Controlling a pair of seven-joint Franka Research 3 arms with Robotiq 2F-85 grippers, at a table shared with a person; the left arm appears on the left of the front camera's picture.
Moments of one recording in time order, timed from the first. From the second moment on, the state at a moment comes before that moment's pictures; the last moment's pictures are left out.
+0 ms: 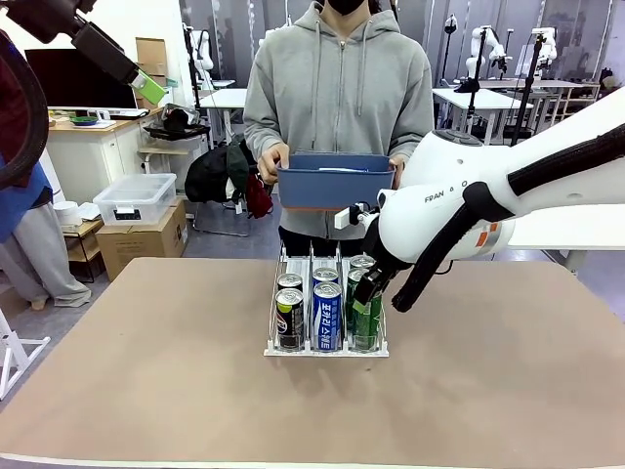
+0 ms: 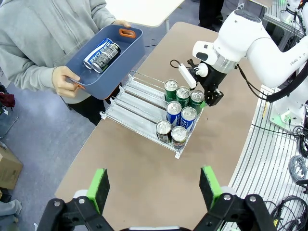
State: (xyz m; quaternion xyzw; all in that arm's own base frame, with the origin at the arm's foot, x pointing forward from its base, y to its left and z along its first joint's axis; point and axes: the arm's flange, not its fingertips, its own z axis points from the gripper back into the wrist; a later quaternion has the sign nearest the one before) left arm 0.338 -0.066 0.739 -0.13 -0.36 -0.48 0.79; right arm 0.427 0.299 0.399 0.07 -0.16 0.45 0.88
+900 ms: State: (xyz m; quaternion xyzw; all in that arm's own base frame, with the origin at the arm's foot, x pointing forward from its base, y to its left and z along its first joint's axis) left arm 0.338 -0.066 0.739 -0.13 -0.36 -0.48 0.79; right arm 0.391 0.267 0.446 0.08 -0.20 0.43 0.87
